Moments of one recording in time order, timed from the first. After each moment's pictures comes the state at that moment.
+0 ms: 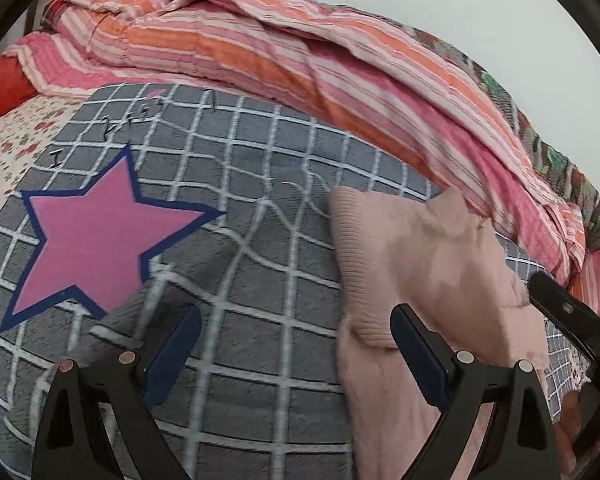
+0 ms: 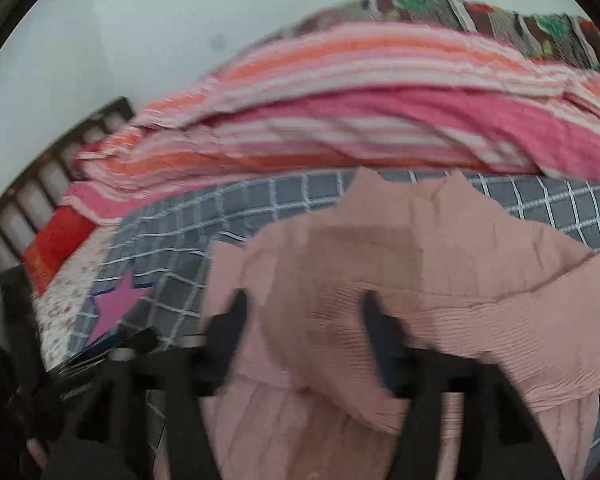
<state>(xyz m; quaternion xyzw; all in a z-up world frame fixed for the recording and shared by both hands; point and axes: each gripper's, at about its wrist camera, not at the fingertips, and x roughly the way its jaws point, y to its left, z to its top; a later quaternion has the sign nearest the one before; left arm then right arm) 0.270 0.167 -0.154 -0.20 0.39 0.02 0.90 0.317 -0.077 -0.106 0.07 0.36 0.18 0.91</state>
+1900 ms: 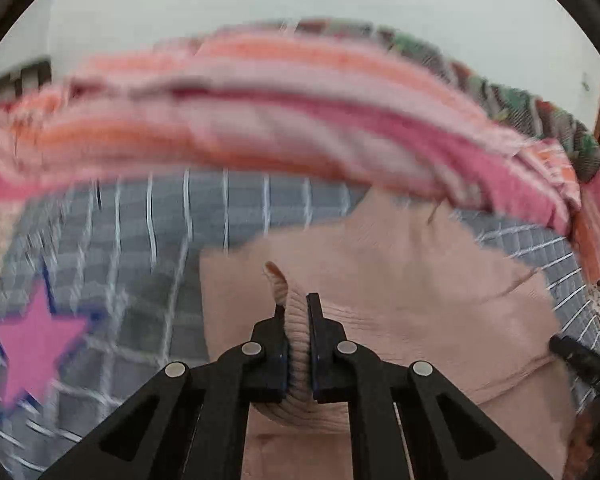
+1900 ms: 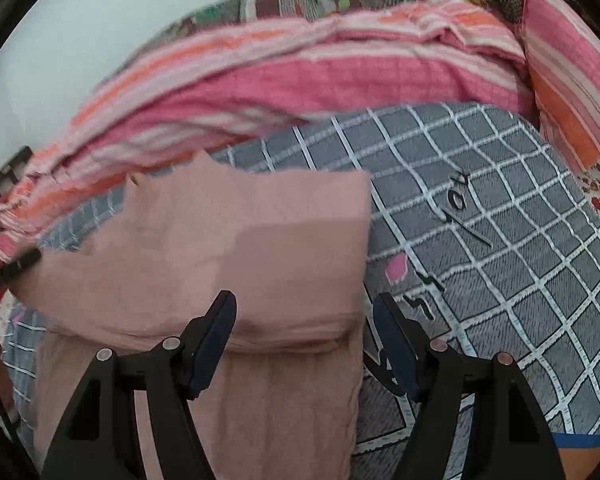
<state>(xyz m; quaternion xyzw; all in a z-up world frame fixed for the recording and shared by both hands) 0.327 0.076 -0.137 -0.08 0.36 -0.02 0.93 0.296 -0.270 -0.160 0.11 0.40 -0.02 0.91</state>
